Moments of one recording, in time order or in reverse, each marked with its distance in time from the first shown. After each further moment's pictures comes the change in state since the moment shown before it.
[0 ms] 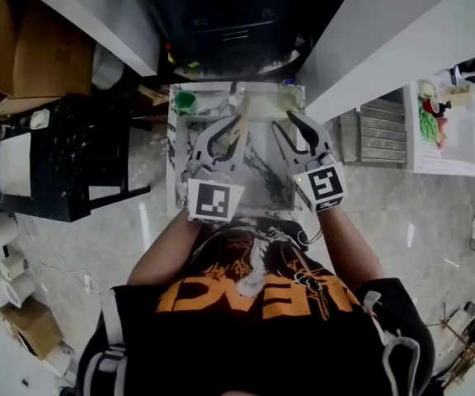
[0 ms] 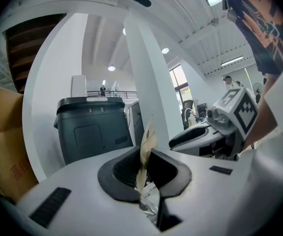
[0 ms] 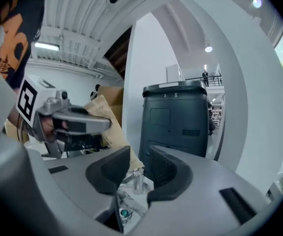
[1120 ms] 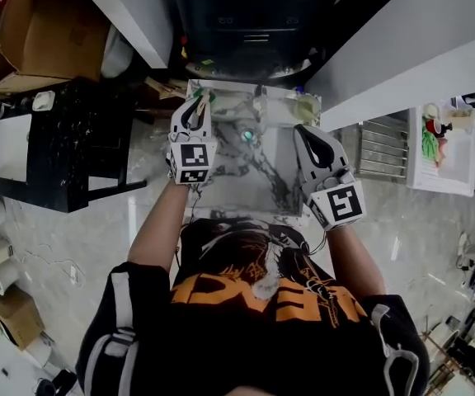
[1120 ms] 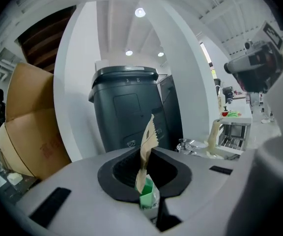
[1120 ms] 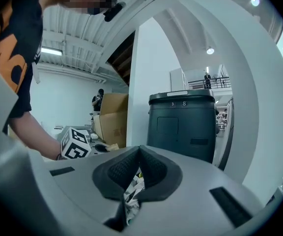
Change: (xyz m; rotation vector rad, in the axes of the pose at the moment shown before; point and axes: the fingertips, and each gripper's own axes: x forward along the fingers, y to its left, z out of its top) left arm -0.013 0.144 -0.151 -0.071 0.226 0.267; right arm 0.012 0.041 0.061 0.018 -0.101 0.028
